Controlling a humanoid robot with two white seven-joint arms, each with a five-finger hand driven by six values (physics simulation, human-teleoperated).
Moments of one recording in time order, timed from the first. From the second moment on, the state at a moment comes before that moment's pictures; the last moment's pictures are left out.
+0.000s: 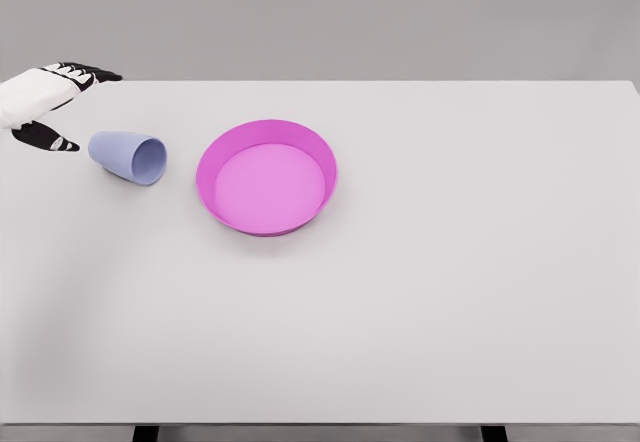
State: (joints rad) left arm -0.68 0.78 -0.47 -1.02 -0.48 -0.61 -0.26; right arm 0.03 0.00 -0.04 0.00 0.10 -0.09 0.06
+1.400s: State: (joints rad) left arm -0.66 0.76 -0.50 -1.02 -0.49 -0.61 -0.40; right arm 0.03 0.00 -0.04 0.00 0.10 -0.09 0.06
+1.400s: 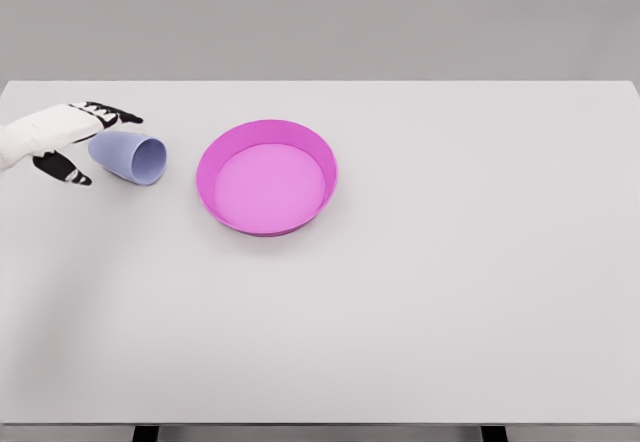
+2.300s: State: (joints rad) left arm -0.68 0.67 -0.50 -0.98 -0.57 -0.61 -0.42; right arm 0.03 0.00 -0.04 0.00 0.10 -0.09 0.06
